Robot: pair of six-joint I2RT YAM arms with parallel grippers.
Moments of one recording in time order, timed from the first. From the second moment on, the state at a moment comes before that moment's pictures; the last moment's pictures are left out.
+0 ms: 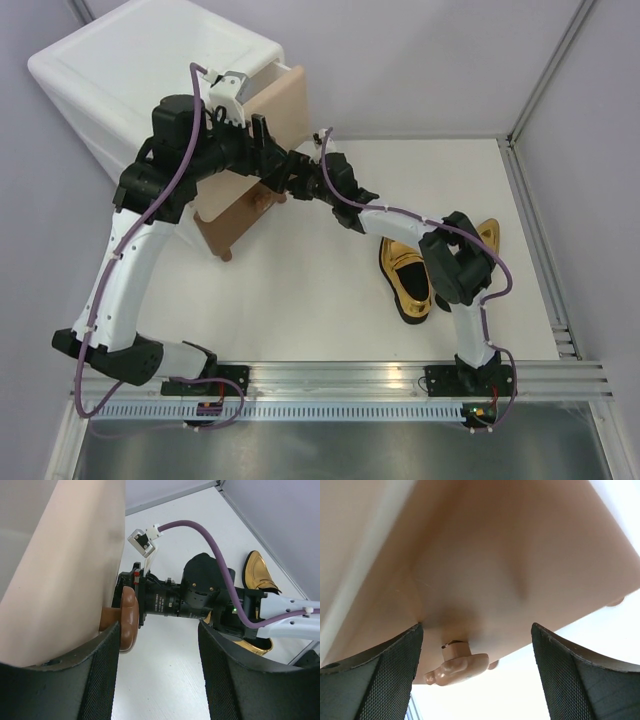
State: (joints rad) left arm -0.41 1.38 1.86 -0.82 0.24 -0.14; right arm 0.70 2.07 1.56 0.35 -0.18 0.83
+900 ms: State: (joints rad) left arm -0.48 1.27 1.78 -0.77 0.27 -0.13; right arm 0.63 1.53 1.17 0.17 -0.07 0.58
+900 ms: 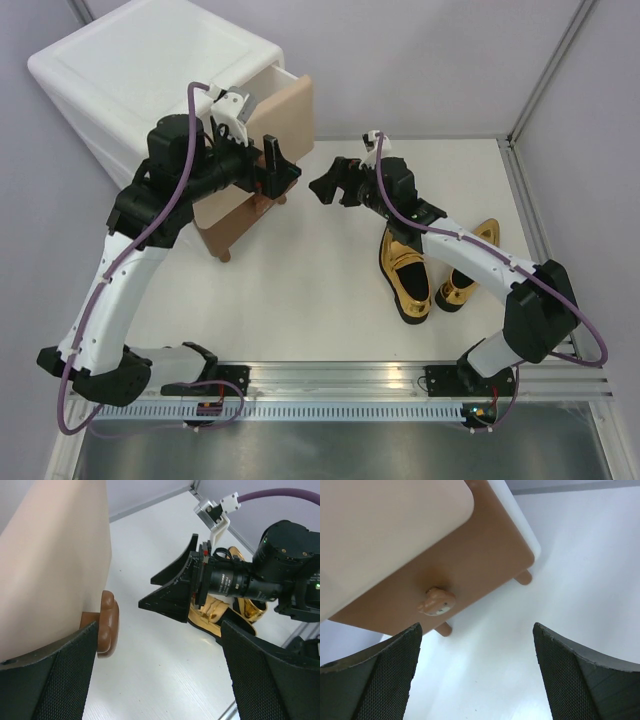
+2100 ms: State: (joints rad) left arm -0.83 1.22 1.62 -0.64 -0.27 0.11; right arm 0.60 1.52 1.17 0.04 -0.05 0.52
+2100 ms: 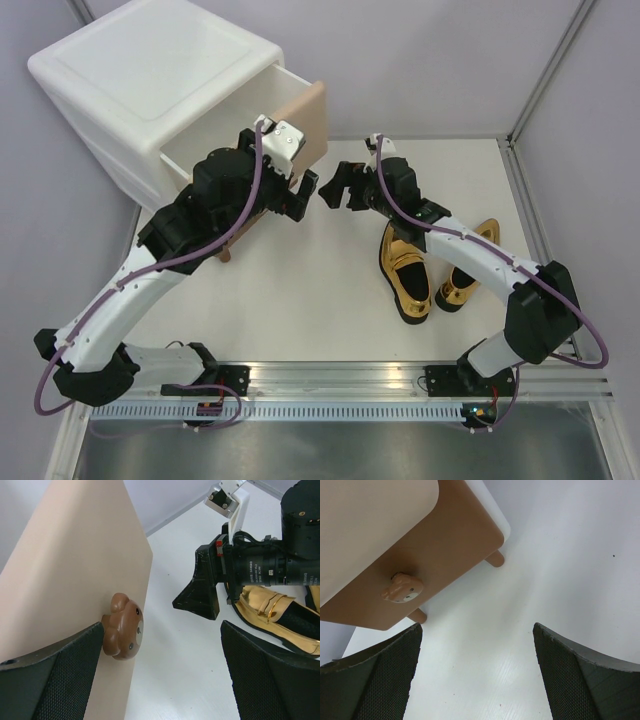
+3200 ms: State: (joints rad) left arm -0.84 1.44 2.26 -0.71 -0.33 0.24; right arm 0.59 1.48 1.17 -0.03 -0.06 0.49
